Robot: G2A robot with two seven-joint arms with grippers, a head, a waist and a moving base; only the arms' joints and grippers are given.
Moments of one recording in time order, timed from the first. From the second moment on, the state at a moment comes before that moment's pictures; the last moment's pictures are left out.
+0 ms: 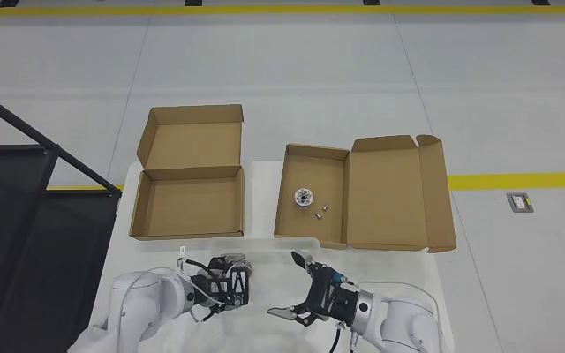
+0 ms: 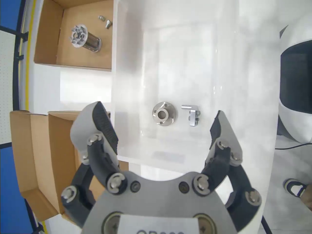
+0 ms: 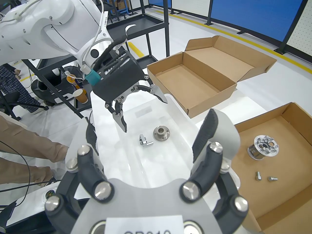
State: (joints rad) left arm 1.21 -0.96 -1.30 -1.89 1.78 -1.01 -0.22; right arm -1.36 -1.45 1.32 -1.91 -1.31 -0.88 0.32
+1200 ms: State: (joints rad) left arm 0.88 -1.05 -0.99 -1.48 1.67 -1.00 -0.48; right arm -1.36 -1.45 1.32 -1.91 -1.31 -0.88 0.32
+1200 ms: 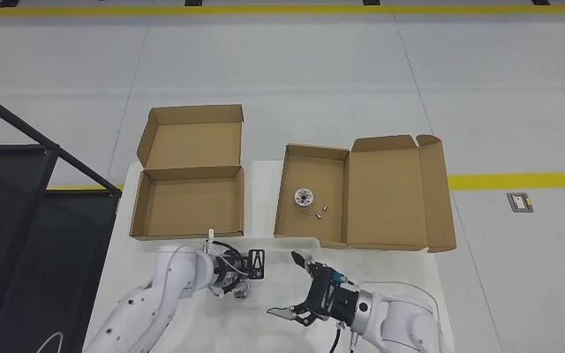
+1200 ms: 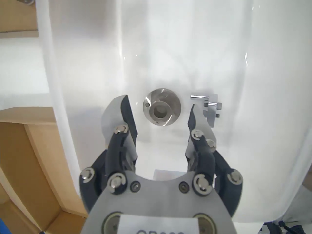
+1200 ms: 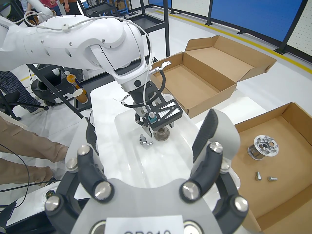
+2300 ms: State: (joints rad) left arm 0.75 -1.09 -0.90 -1.29 1.58 -1.01 -0.50; right arm -1.36 -1.45 1.32 -1.91 -1.31 -0.88 0.32
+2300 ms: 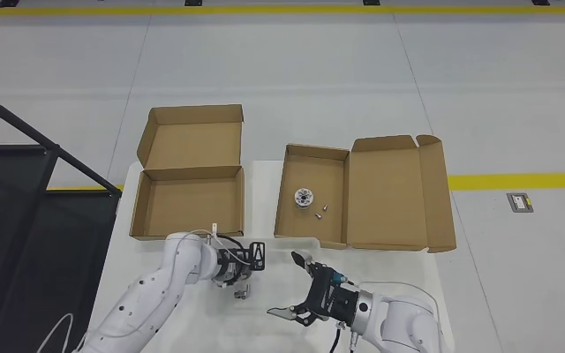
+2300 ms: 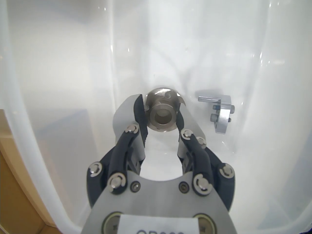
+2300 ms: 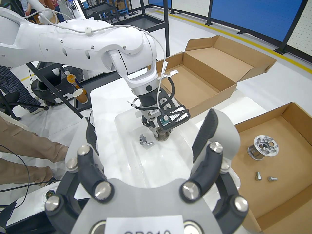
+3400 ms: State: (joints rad) left arm 0.79 -0.99 -0.94 -1.52 1.42 -1.01 -0.55; right arm -1.36 -1.45 1.32 -1.91 -1.31 -0.88 0.32
